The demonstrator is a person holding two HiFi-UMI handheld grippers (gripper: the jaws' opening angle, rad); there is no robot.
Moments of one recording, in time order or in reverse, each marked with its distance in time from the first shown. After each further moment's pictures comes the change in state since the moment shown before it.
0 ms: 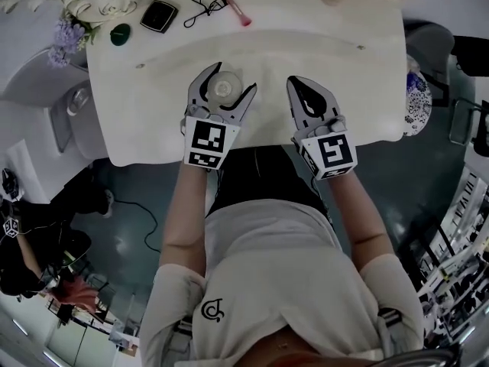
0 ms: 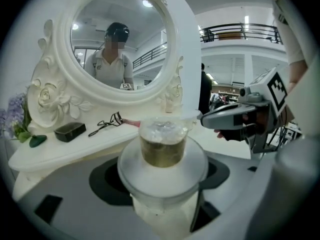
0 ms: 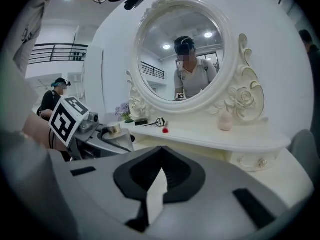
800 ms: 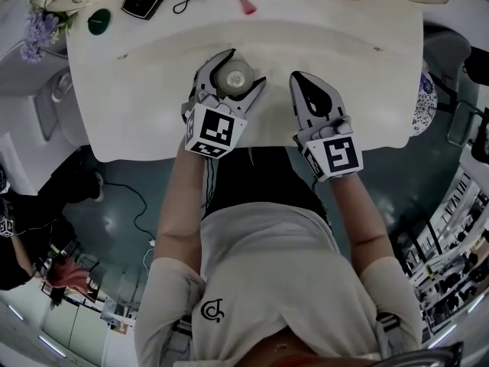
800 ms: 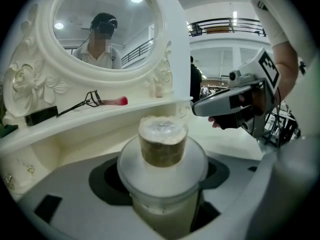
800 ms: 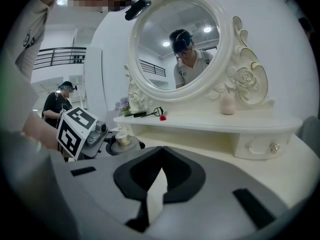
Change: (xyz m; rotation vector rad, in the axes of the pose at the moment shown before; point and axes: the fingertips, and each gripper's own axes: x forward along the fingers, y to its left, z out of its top) left arm 0.050 -0.015 -0.043 0.101 0.045 -0.086; right arm 0.020 -0.011 -0.028 0.016 0.022 0.052
